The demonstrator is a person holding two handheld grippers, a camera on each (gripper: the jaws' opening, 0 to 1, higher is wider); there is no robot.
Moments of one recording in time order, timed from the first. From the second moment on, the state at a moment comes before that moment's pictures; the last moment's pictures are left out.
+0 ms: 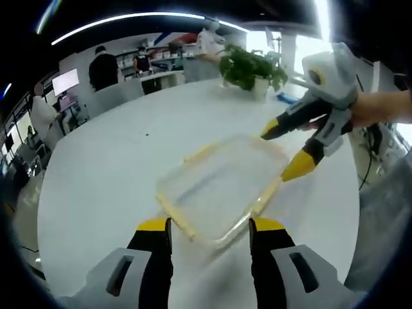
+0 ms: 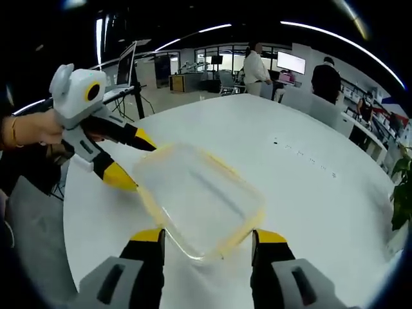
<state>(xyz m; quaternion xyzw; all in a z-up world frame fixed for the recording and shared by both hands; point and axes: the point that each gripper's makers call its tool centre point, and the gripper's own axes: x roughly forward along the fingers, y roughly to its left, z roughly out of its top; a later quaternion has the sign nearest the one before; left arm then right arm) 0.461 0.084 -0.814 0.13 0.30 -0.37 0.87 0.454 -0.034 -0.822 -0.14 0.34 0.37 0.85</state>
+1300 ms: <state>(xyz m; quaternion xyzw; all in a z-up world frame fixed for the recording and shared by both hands) 0.439 0.102 -0.805 0.12 0.30 -0.35 0.88 0.435 -0.050 -0.825 -0.08 0.34 0.33 0.88</state>
